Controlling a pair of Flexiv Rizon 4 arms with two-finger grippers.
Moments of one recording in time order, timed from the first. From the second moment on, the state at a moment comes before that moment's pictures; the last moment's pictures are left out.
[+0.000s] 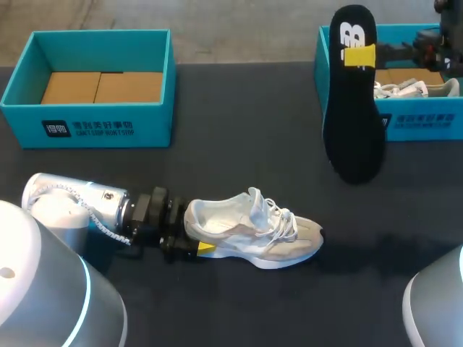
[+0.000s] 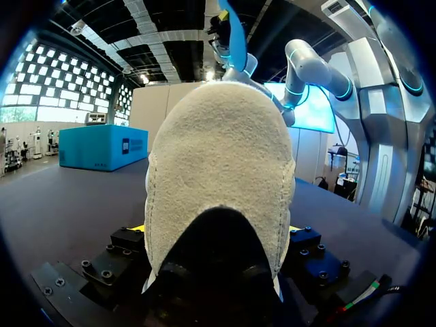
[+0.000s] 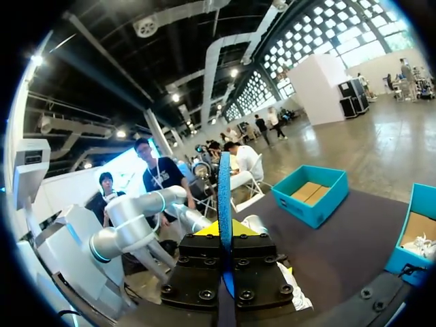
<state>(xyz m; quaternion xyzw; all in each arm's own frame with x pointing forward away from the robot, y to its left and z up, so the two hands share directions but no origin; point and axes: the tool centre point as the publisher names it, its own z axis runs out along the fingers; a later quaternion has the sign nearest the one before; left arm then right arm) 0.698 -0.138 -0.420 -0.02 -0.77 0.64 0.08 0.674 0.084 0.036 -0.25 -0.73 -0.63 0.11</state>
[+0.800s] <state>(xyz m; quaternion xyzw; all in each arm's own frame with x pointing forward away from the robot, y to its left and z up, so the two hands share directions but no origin) 0.698 -0.138 -0.420 -0.02 -0.77 0.64 0.08 0.616 0.090 0.049 -0.24 -0.73 -0.62 0.12</state>
